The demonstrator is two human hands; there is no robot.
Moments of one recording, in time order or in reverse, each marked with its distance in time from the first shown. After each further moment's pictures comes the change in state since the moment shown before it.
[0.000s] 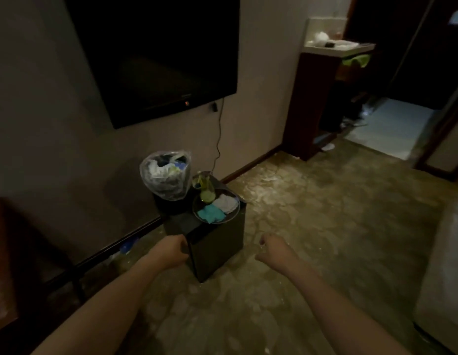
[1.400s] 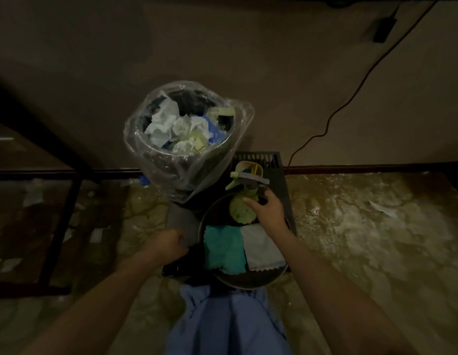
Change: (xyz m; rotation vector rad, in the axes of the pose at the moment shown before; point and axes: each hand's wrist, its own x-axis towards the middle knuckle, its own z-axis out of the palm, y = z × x) left_hand 0.453 -0.096 0.125 -0.432 -0.024 -0.621; right_hand 0.655 -0.038 0.093 0.641 -0.325 -0.307
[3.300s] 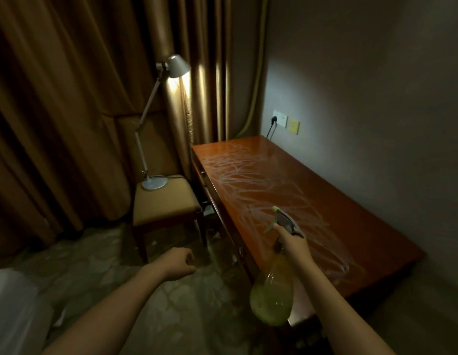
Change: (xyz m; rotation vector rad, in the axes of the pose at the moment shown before) left_hand -0.563 -0.533 -0.245 -0.561 0.601 -0.900; right_hand -0.361 -0.456 0.673 -0.069 -1.056 -0.325
